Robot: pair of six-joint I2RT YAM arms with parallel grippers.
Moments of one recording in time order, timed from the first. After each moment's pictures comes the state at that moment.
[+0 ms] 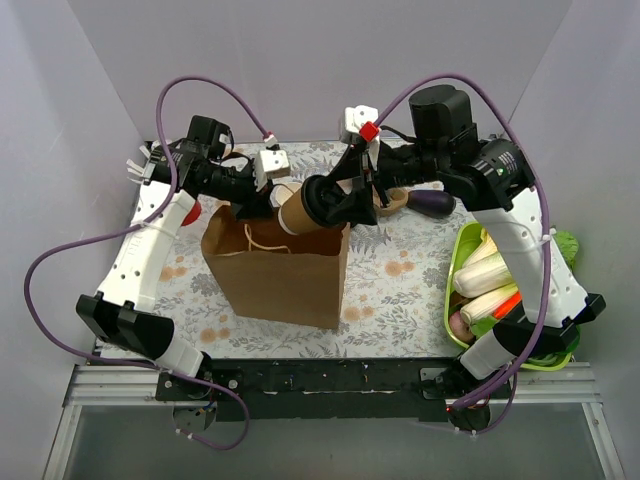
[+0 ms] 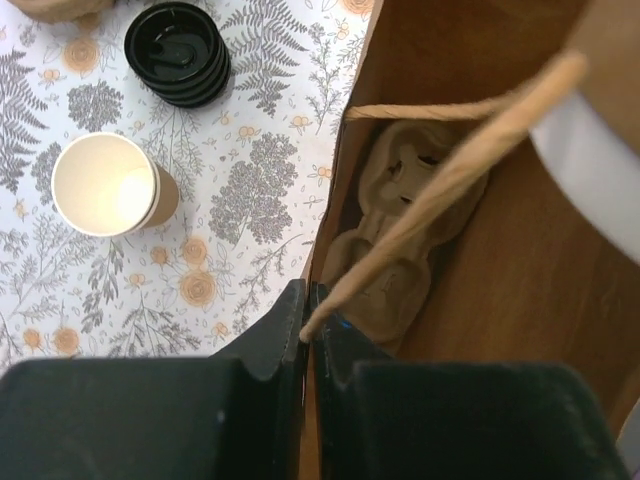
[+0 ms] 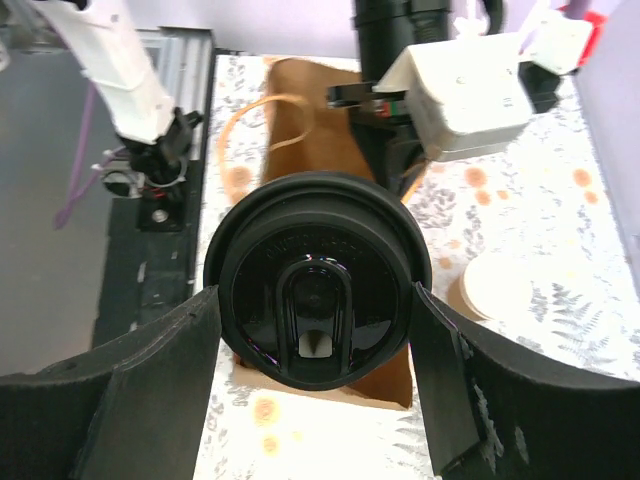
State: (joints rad) left arm -0.32 1.52 1.82 -1.29 0.71 0.84; right arm 0.72 1.55 2.21 -1.12 -0.81 -0.43
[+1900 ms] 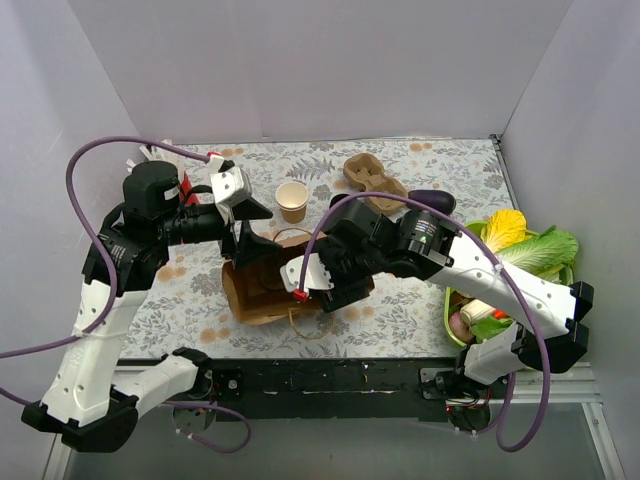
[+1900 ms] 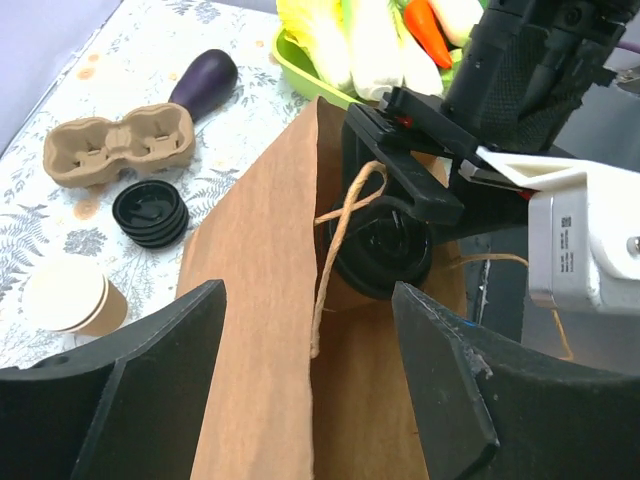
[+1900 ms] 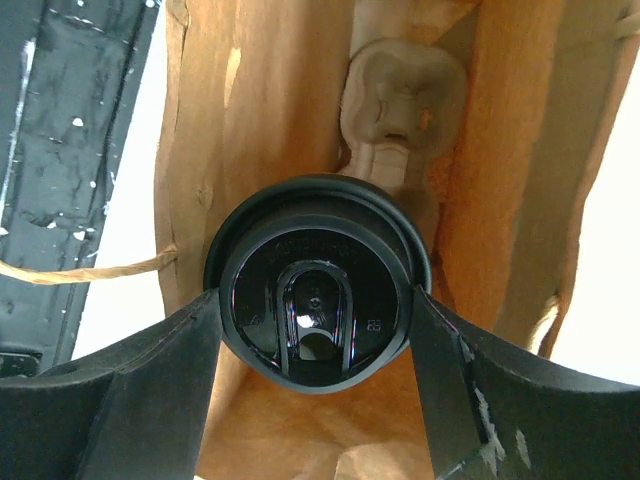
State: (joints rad) left arm -0.40 1.01 1.51 -0.87 0.85 0.30; right arm 1.20 1.45 1.74 -1.21 -0.15 -0.84
